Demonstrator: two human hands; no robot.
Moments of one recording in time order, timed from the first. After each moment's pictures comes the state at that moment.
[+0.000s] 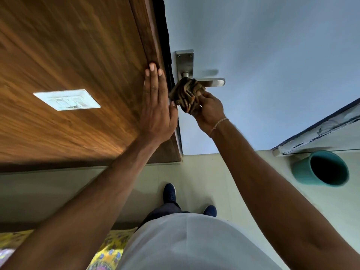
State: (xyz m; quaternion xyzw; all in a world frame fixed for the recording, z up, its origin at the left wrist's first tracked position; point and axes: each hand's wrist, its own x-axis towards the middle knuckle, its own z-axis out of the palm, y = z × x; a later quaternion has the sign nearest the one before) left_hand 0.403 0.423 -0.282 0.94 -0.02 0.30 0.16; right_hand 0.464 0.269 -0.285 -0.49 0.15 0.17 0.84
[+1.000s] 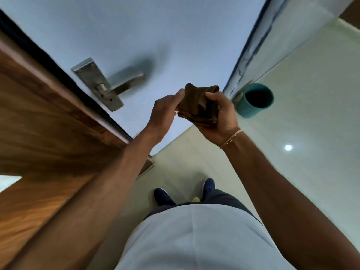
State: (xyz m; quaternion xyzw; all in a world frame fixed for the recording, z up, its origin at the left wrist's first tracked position) left_hand 0.441 0.291 -0.285 0.74 -0.06 -0.27 0.61; right_hand 0.360 0.135 -0.291 -0.32 0.16 0.00 0.93
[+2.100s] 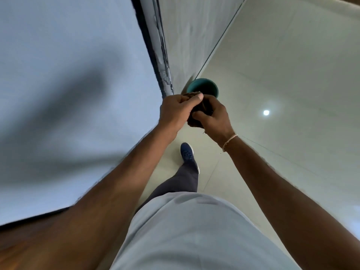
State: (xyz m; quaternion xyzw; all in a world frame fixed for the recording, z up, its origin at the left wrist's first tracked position) left_hand 0.409 -0.140 -0.309 0.77 -0.14 -0.35 0.51; right_hand 0.296 -0.220 -0.335 -0.66 0.37 -0.16 0.64
